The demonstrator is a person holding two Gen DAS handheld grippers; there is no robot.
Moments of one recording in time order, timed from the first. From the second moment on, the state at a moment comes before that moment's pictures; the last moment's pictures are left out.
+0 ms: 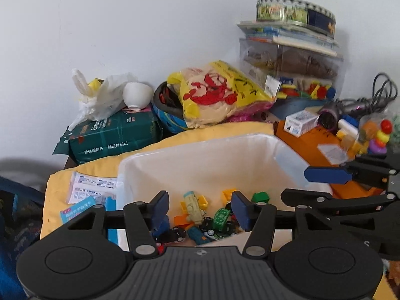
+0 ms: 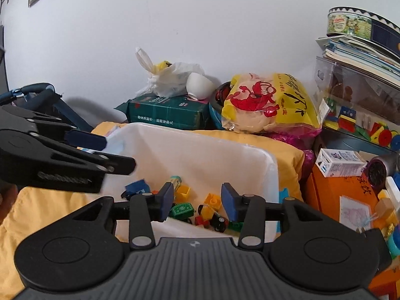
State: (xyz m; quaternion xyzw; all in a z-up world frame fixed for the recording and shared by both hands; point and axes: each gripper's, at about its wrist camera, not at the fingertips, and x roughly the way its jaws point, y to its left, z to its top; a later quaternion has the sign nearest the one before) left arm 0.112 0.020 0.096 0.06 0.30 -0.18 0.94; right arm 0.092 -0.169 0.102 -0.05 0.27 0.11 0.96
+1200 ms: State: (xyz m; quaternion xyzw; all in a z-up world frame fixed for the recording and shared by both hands) left arm 0.022 0.045 -0.005 0.07 0.39 -0.18 0.90; right arm 0.103 -0.127 -0.029 -0.05 0.41 0.14 0.90
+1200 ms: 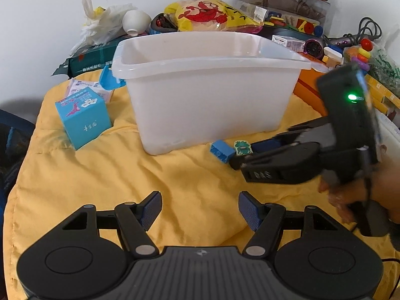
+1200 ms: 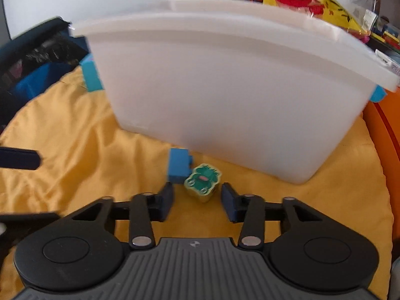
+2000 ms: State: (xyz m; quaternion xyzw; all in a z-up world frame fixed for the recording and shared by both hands) left arm 0.100 -0.041 -0.049 0.12 0.41 -0.19 0.89; right arm 0.017 -0.165 -0.017 -0.03 0.42 0.12 0.90
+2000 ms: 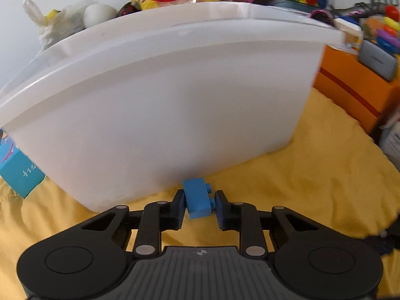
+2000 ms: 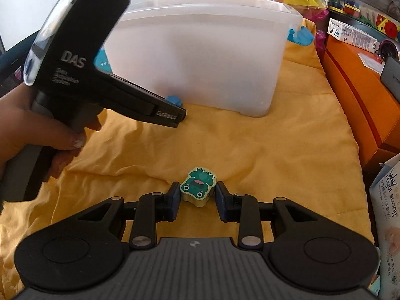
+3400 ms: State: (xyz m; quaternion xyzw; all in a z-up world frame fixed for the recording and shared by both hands) left arm -0.023 -0.005 -0.047 0.17 0.41 -0.26 0.86; right arm -0.012 -0.147 -0.020 -0.06 0.41 0.16 0.89
